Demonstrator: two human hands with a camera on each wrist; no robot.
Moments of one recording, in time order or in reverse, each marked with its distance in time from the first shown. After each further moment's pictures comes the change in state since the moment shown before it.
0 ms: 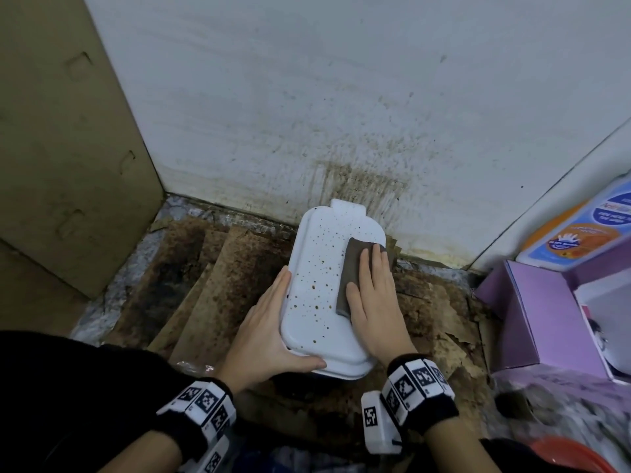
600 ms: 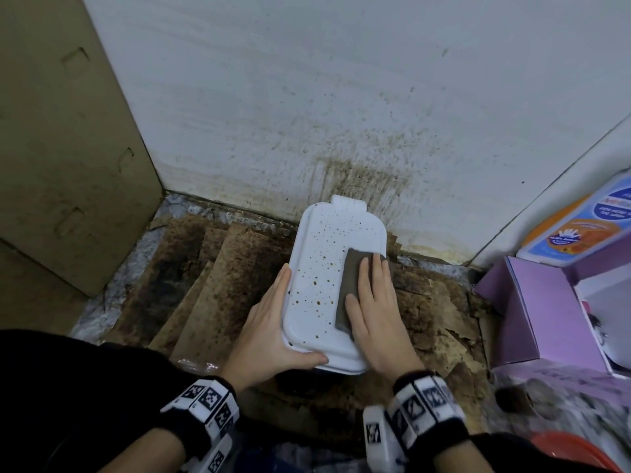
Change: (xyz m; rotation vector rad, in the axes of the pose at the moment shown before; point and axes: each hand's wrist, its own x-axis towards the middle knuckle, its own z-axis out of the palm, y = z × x) left_hand -0.002 -0.002 0.004 -0.058 -0.006 -0.015; right_hand -0.023 -0.003 0.003 -0.024 -0.017 -0.044
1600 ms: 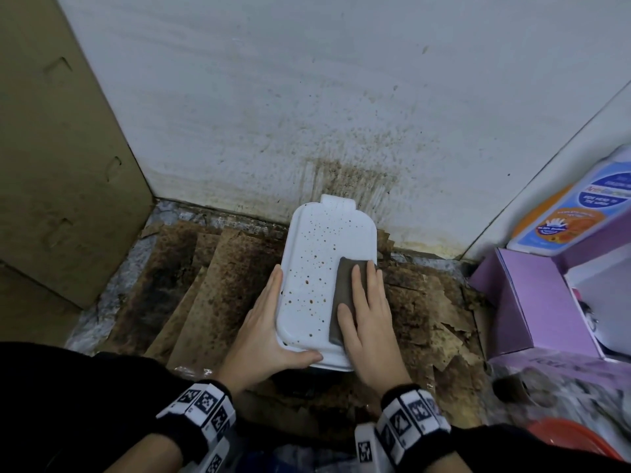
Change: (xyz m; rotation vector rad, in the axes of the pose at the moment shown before) left_hand 0.000 0.001 0.003 -0.060 -0.009 0.009; right_hand -0.023 -0.006 0.011 0.194 0.109 0.051
